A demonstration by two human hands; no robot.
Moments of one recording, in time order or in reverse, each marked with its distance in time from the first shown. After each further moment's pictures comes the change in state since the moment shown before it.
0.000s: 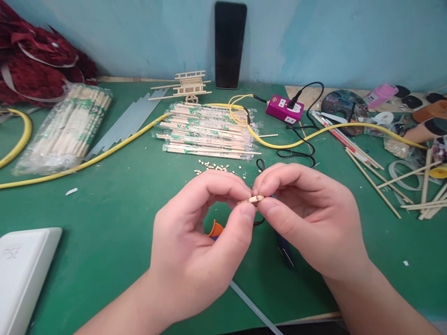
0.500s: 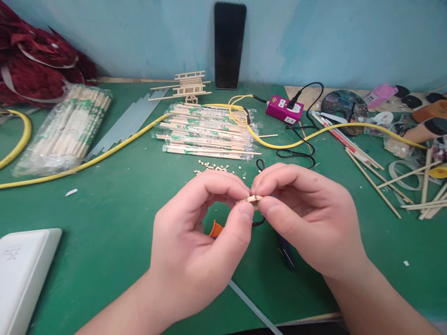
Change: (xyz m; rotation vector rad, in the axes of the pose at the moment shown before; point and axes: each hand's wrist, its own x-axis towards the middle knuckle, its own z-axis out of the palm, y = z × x) left_hand -0.001 0.001 -0.001 0.020 0.012 -0.002; right_hand 0.000 0.002 -0.003 -0.017 -0.031 -0.032
